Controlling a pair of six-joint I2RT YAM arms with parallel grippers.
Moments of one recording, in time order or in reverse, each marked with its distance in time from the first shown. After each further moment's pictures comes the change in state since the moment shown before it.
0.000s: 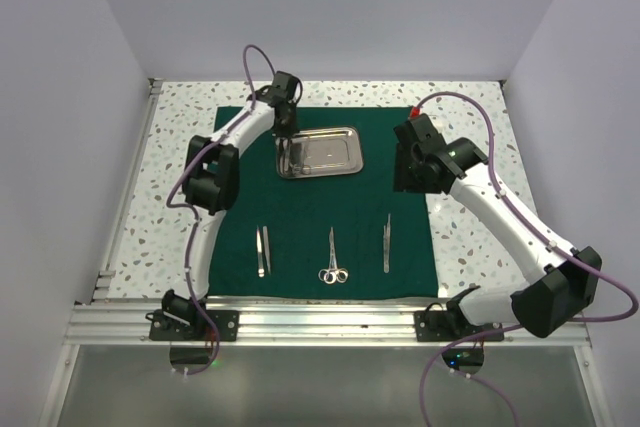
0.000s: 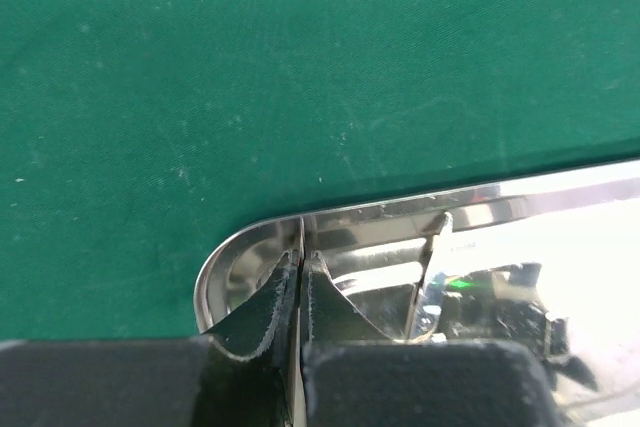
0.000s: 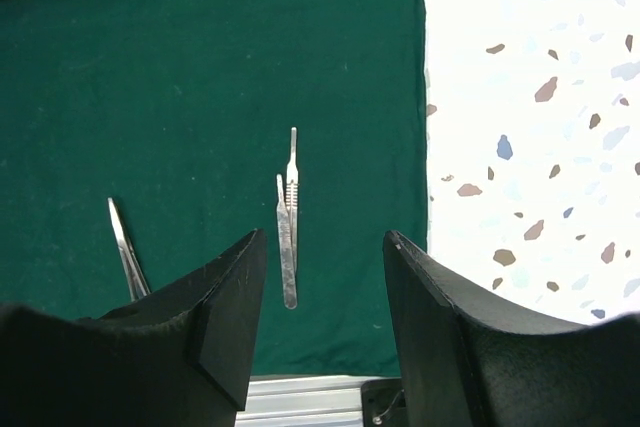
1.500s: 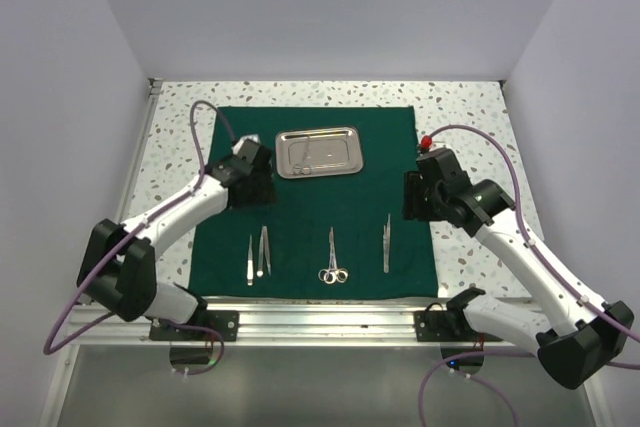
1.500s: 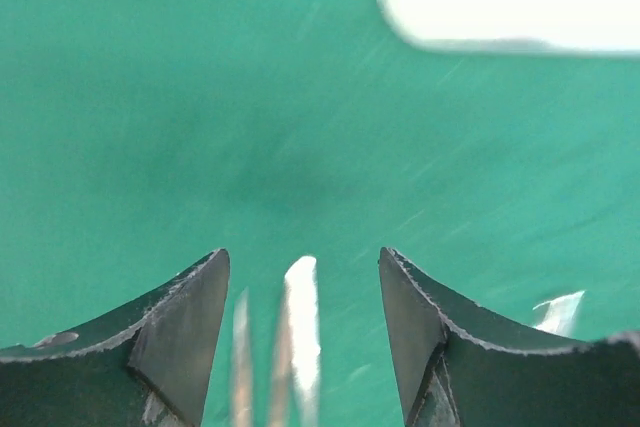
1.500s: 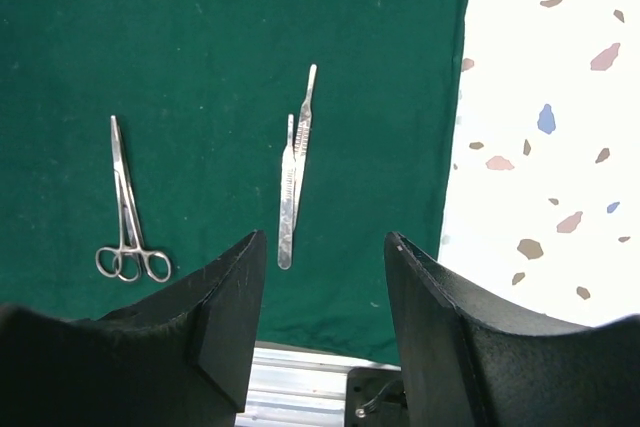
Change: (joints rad) left arm -0.148 -1.011 -1.143 0.010 -0.156 -0.277; right arm 0.000 -0.294 -0.280 0.094 -0.138 -0.065
